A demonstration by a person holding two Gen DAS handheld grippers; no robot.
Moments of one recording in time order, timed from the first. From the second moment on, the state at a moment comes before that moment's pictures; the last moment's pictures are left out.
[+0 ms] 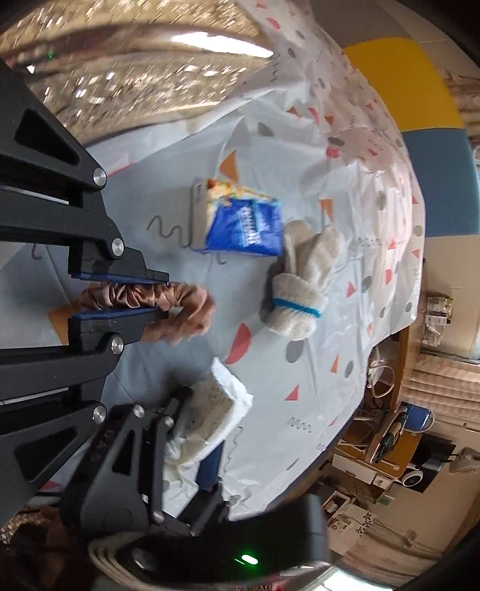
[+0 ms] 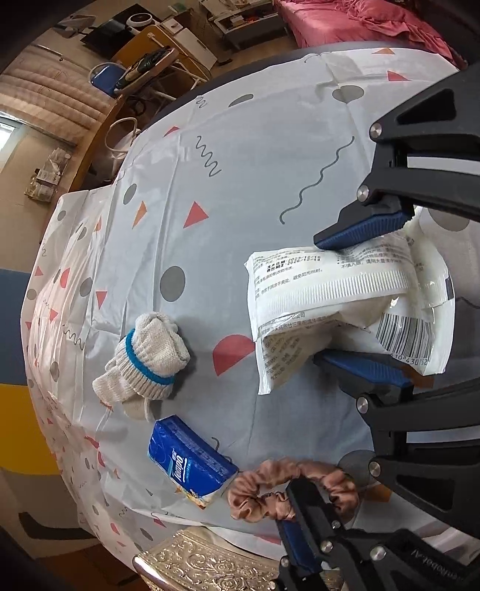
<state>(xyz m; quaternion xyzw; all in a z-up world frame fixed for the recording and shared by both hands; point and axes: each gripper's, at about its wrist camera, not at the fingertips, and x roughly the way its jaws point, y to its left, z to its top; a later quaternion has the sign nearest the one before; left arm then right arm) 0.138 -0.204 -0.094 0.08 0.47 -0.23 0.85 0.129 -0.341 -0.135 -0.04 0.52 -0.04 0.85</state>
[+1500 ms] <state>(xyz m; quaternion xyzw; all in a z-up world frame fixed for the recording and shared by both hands) 0.060 0.217 -0.024 -0.09 0.40 0.13 0.91 0.122 -0.322 -0.137 -0.11 0.49 -0.05 0.86</state>
